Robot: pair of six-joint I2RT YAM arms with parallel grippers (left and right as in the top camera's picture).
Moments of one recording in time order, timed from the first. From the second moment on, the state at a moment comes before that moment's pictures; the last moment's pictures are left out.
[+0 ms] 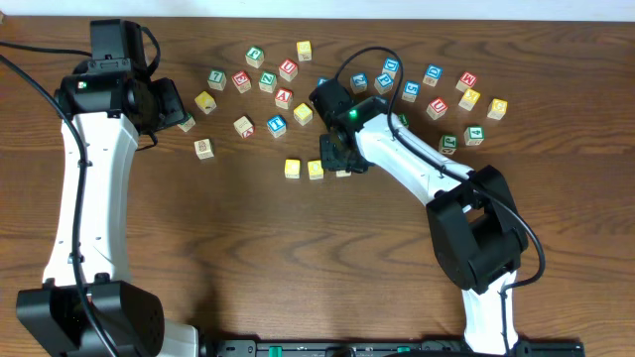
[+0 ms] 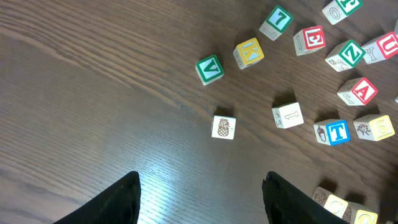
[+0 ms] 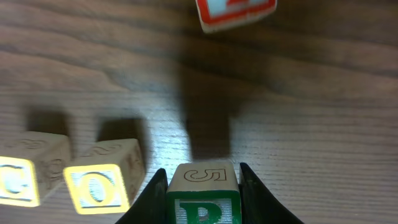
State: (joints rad) left arm 0.09 1.64 1.60 -1.07 -0.08 -0.28; right arm 0.59 2.13 1.62 -0.86 0.05 0.53
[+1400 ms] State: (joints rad) left arm 0.09 1.64 1.60 -1.07 -0.08 -0.28; right arm 0.61 2.14 1.56 -0.73 0.04 0.58
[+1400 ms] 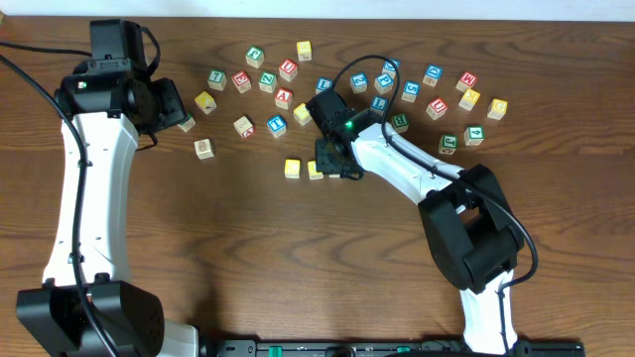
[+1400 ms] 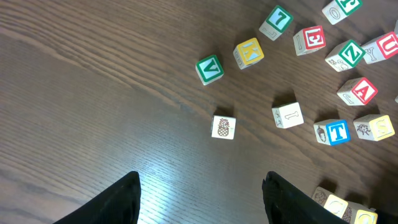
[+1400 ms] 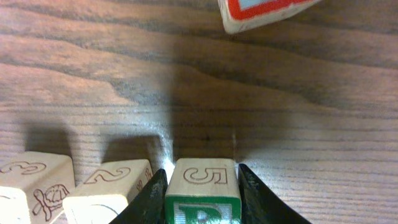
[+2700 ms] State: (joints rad) left arm 0.09 1.64 1.60 -1.07 -0.08 -0.28; right arm 0.48 2.00 1.88 -0.75 0.01 0.42
